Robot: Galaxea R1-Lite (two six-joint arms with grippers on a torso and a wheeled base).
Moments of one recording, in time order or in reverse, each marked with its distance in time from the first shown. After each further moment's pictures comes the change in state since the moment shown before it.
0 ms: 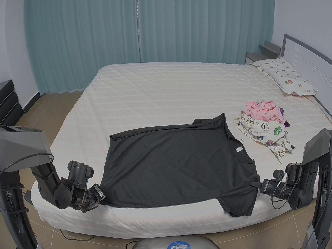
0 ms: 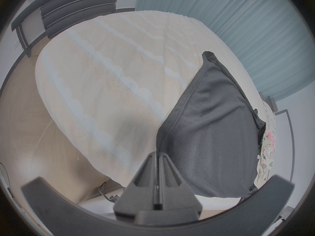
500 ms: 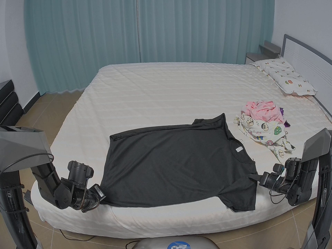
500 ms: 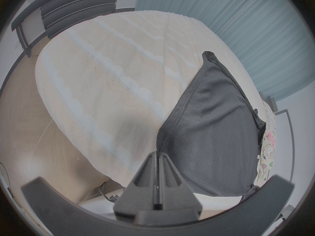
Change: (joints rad) left arm 0.000 0.000 0.000 0.000 0.000 0.000; right arm 0.024 0.006 -0.083 0.000 -0.029 0.078
